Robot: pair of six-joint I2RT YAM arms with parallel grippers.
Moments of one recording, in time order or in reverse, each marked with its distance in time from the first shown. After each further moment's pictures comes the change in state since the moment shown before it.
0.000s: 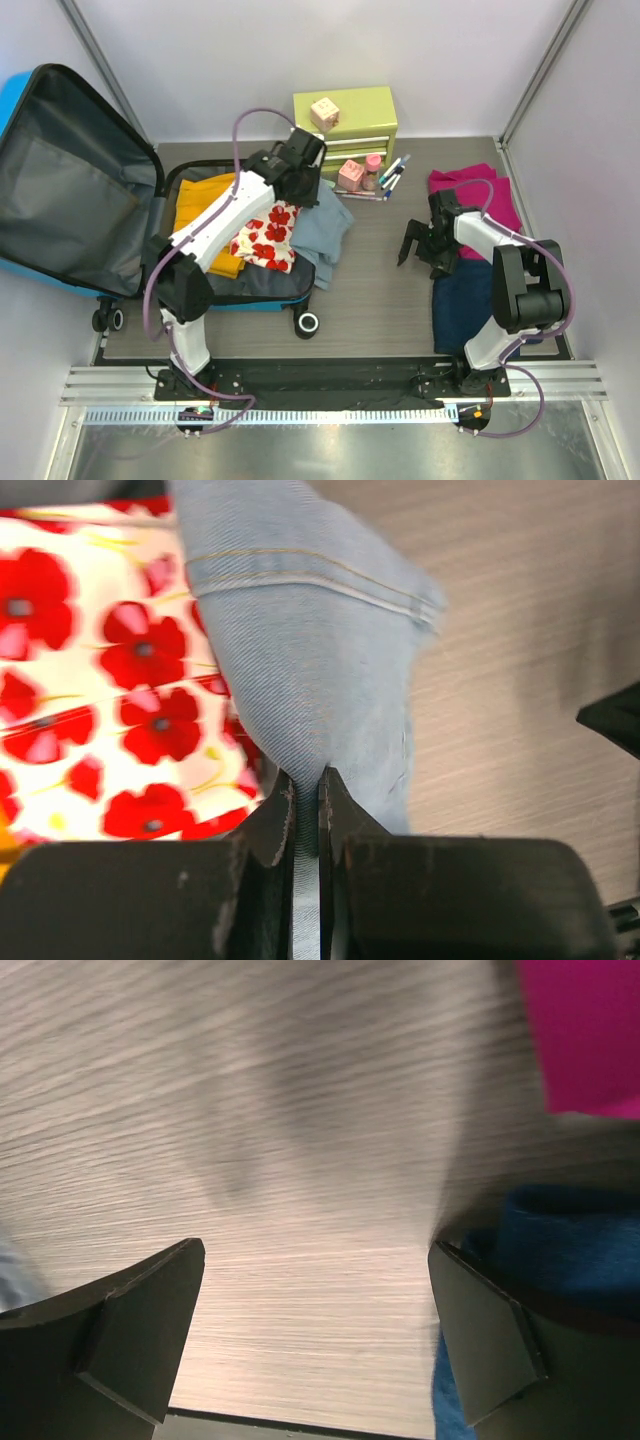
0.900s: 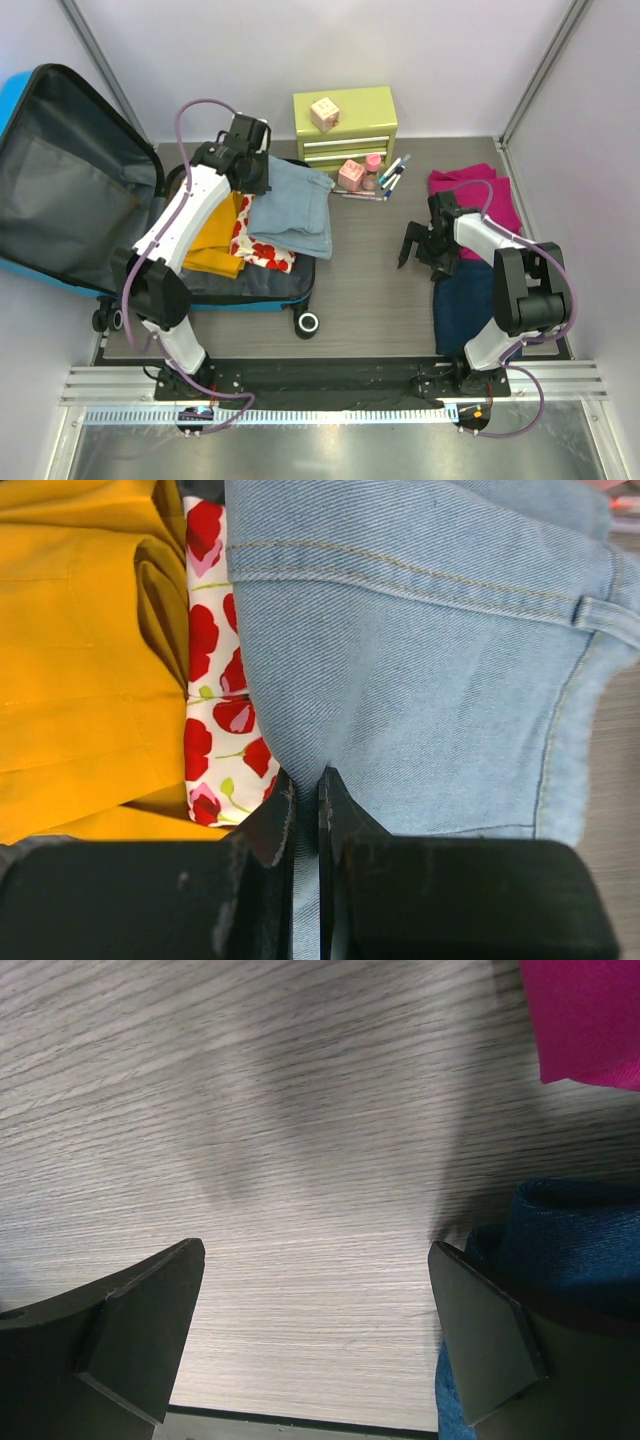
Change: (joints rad) left arm 0.260 -0.145 -0.065 -0.042 -0.029 0.071; right arm -0.001 -0.019 -0.013 -0.022 0.021 -0.008
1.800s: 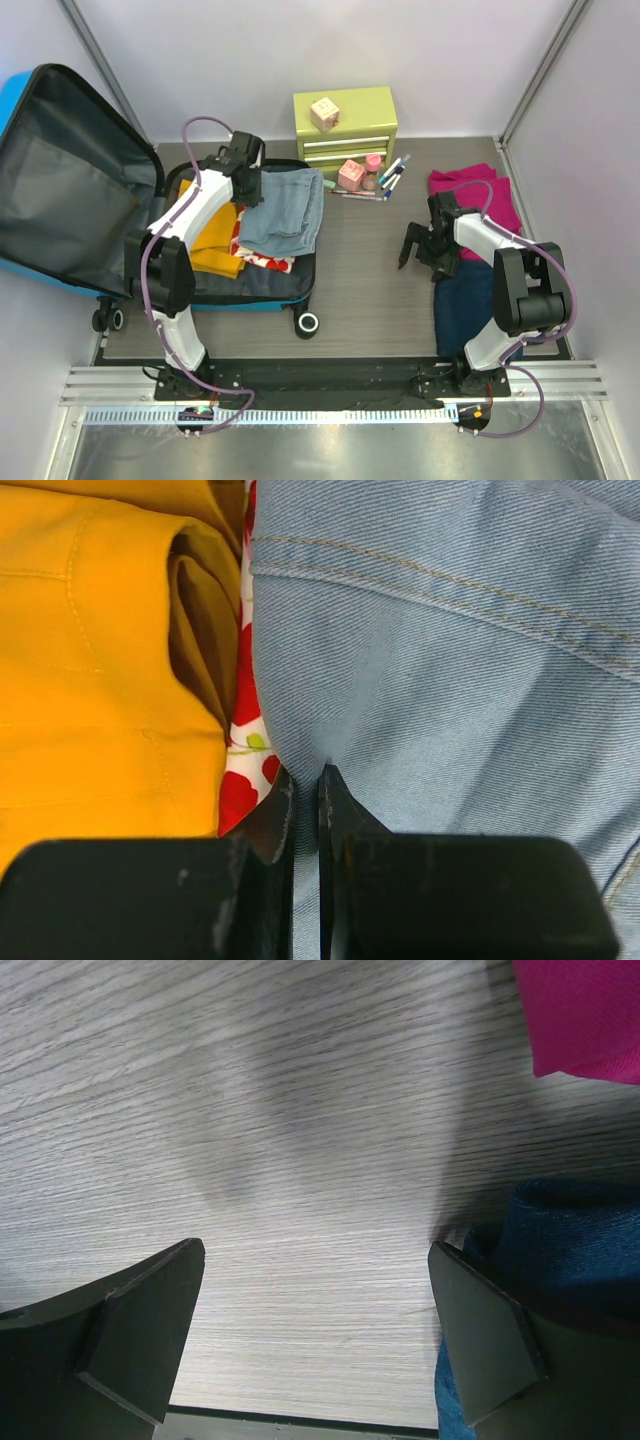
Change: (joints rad) left arm 0.089 0.089 -0.186 0.173 -0.019 0.036; right arm 0.000 0.000 -0.003 -0.007 0.007 0.000
